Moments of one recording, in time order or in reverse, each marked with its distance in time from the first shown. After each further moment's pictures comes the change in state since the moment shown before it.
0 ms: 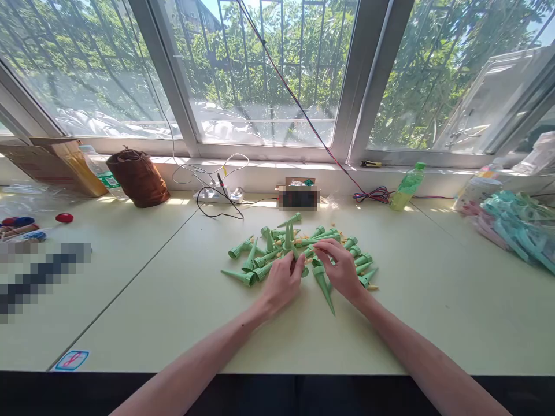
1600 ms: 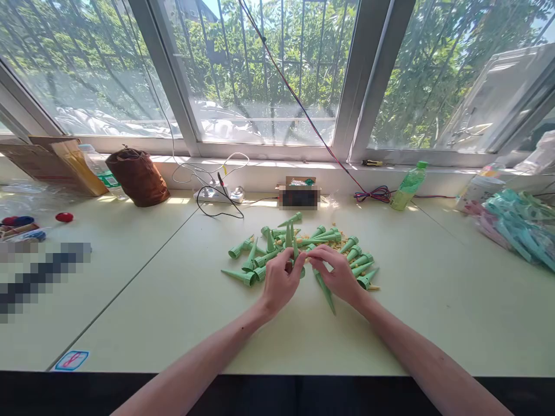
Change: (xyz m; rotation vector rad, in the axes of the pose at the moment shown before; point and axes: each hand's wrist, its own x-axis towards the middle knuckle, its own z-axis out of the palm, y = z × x) left_hand -0.004 0.011 -0.007 -0.091 0.153 0.052; right_hand -0.002 -0.010 0.001 0.006 -0.180 -0.078
